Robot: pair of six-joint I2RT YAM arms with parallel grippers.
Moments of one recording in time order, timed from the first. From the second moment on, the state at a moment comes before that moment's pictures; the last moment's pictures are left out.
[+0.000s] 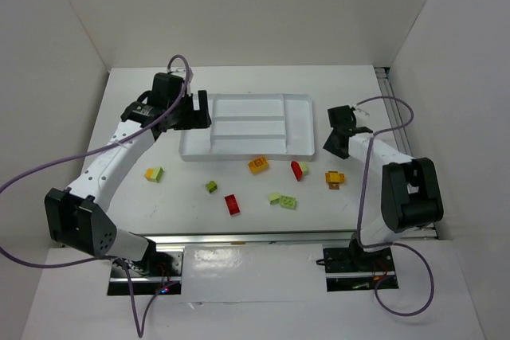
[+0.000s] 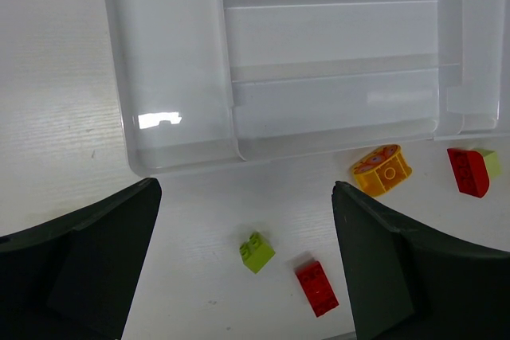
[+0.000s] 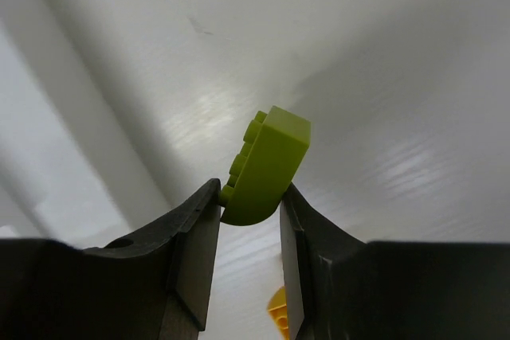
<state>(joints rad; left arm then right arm) -0.30 1.42 1.35 -0.68 -0.03 -0.32 0.15 1.55 0.89 -0.36 0.33 0.67</state>
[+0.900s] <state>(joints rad) -0.31 1.31 1.31 -0.76 -0.07 -0.38 0.44 2.25 1.90 -0.37 0.19 0.47</state>
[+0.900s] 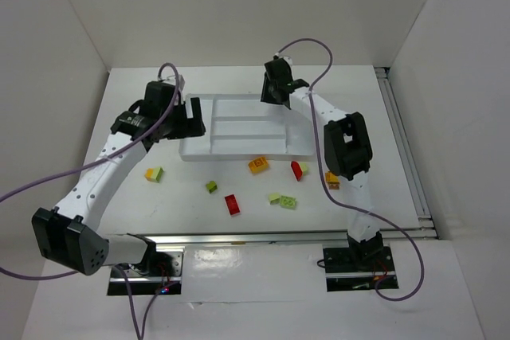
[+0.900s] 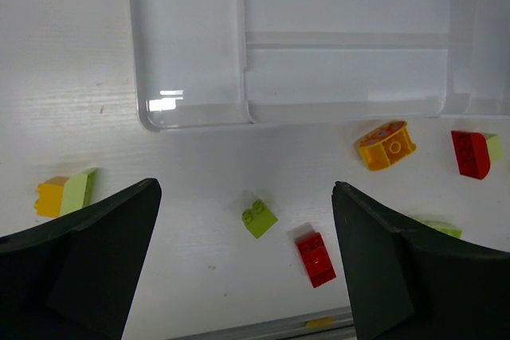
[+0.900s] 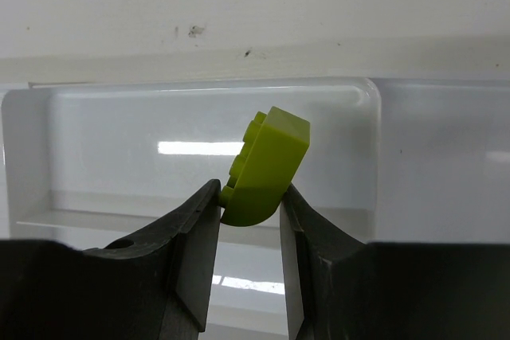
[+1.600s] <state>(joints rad) -0.51 1.35 0.94 -0.72 -0.04 -0.46 0.46 2.26 1.93 -0.44 0.20 0.47</state>
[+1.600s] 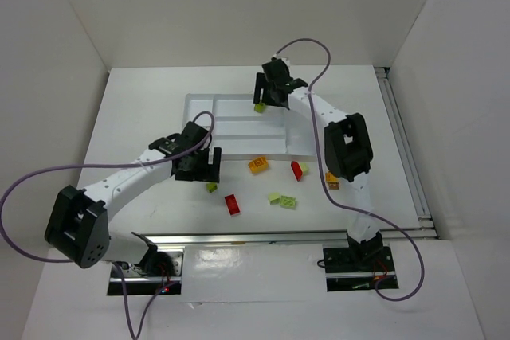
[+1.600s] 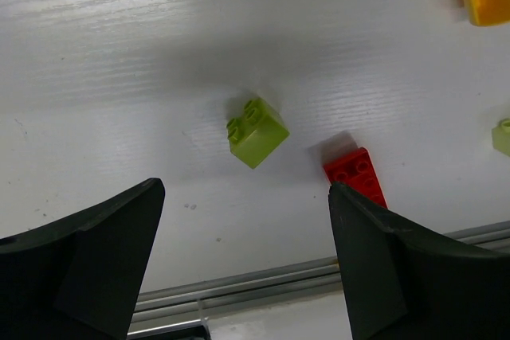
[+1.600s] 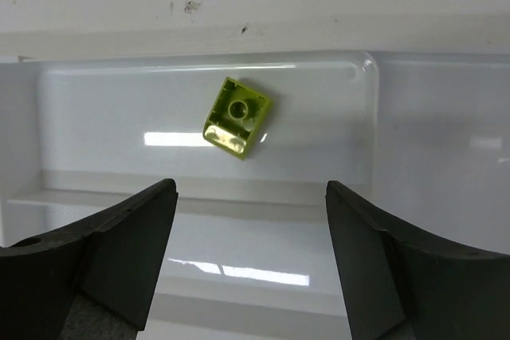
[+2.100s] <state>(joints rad) -0.53 1.51 0.93 -0.62 -0.08 -0.52 0.35 1.60 1.48 -0.41 0.32 0.44</state>
